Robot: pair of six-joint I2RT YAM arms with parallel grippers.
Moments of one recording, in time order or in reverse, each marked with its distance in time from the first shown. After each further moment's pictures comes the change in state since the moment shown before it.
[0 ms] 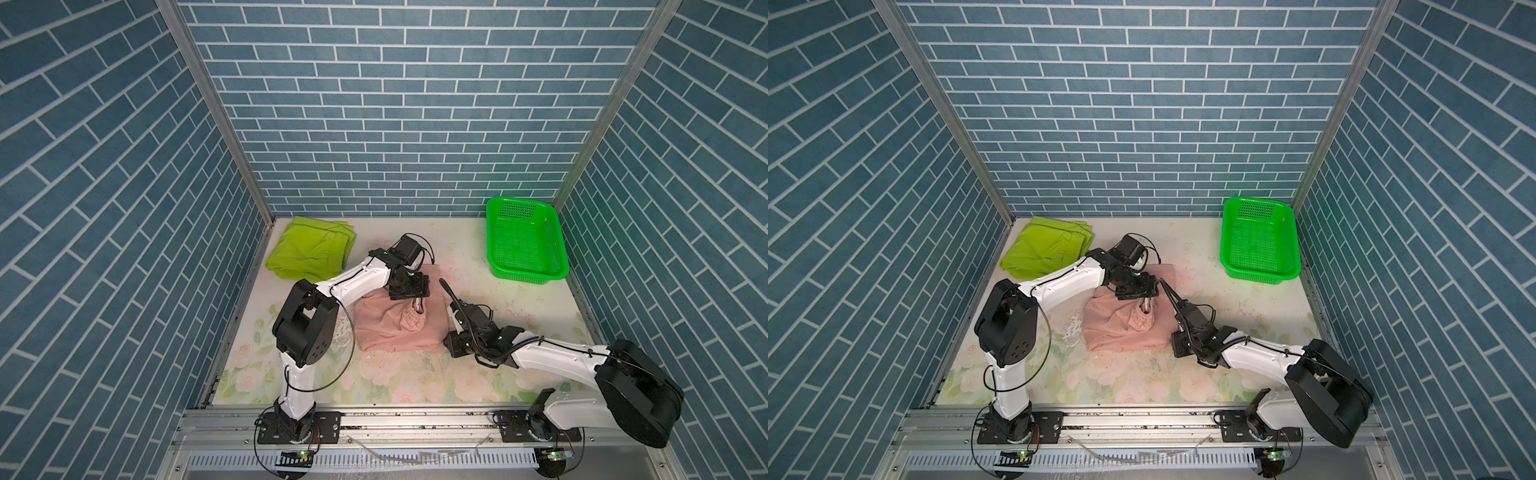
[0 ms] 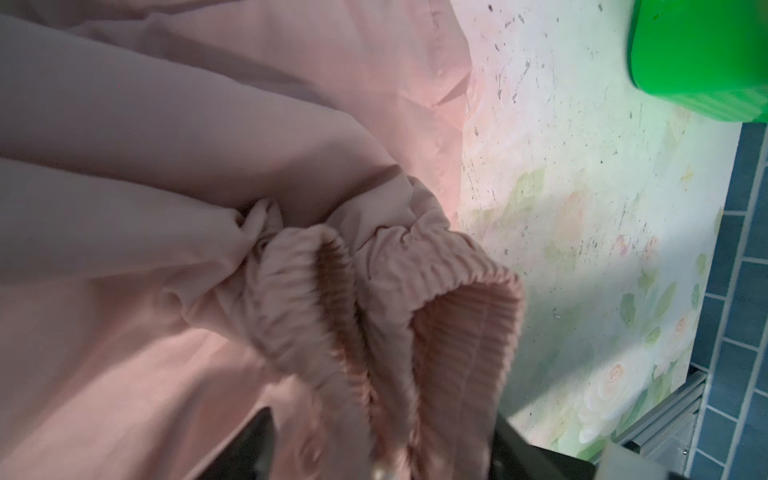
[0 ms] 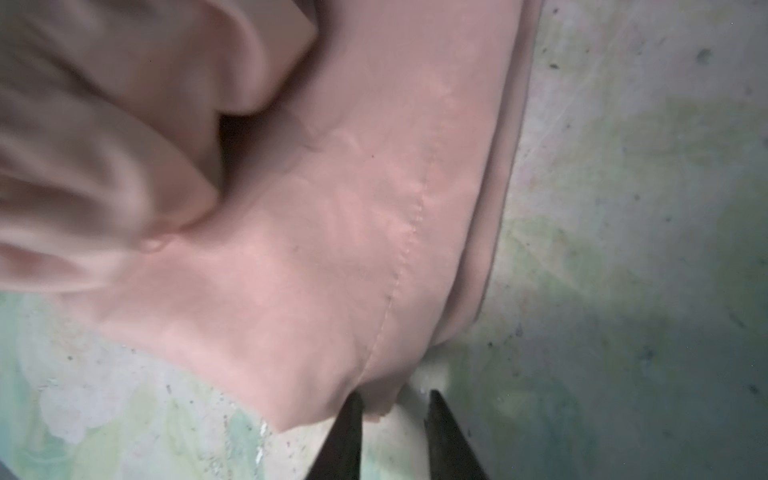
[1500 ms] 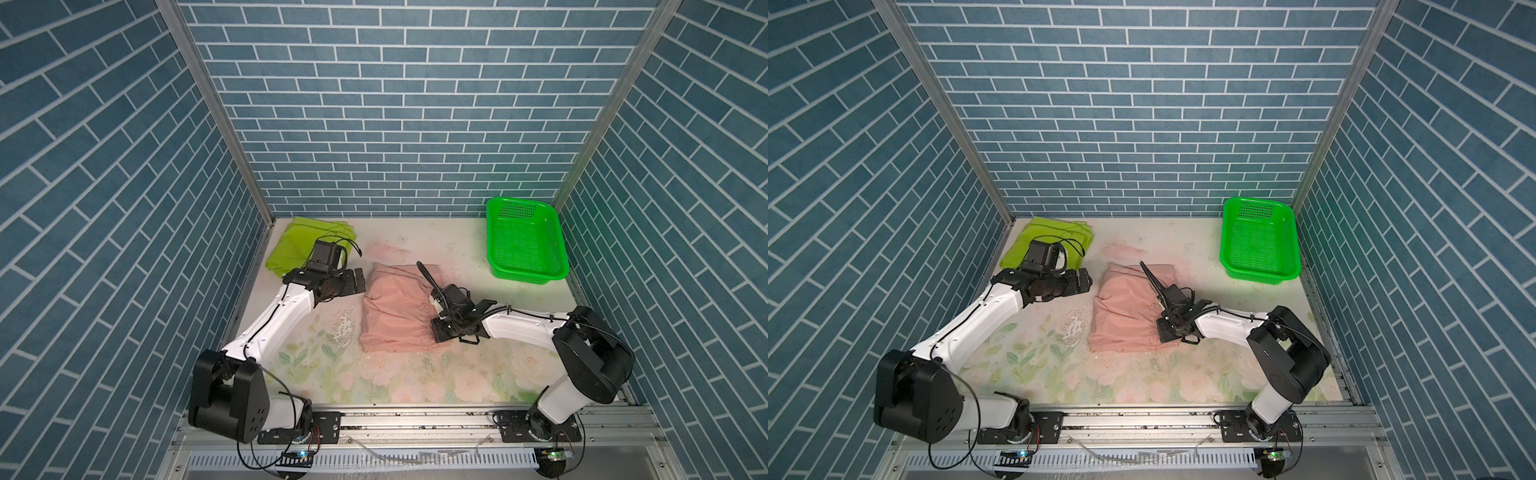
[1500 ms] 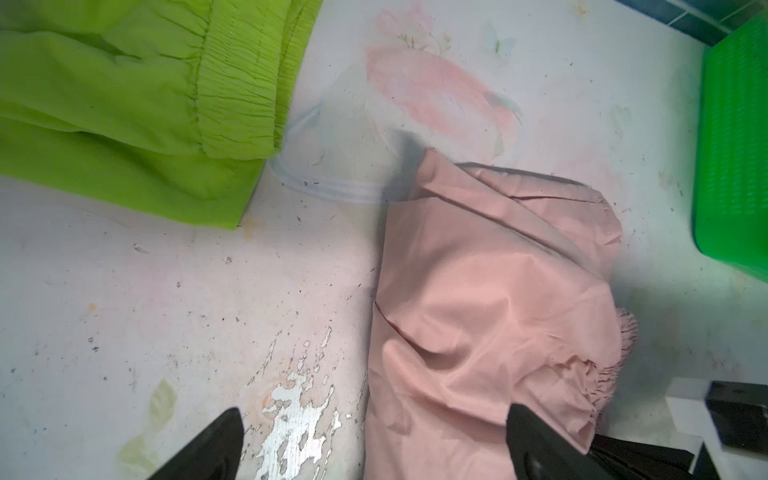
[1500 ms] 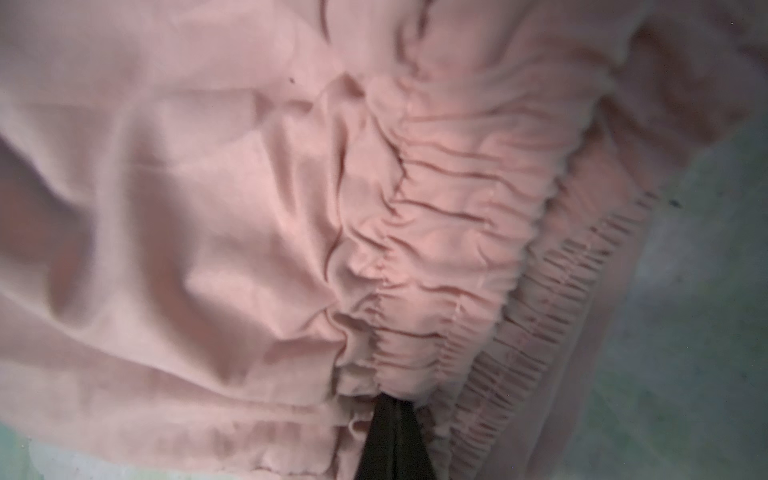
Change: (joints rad) left arm 0.397 -0.555 -0.475 0.085 -0.166 0.198; right arm -0.027 0.310 0.295 -0.152 -0.045 -0.091
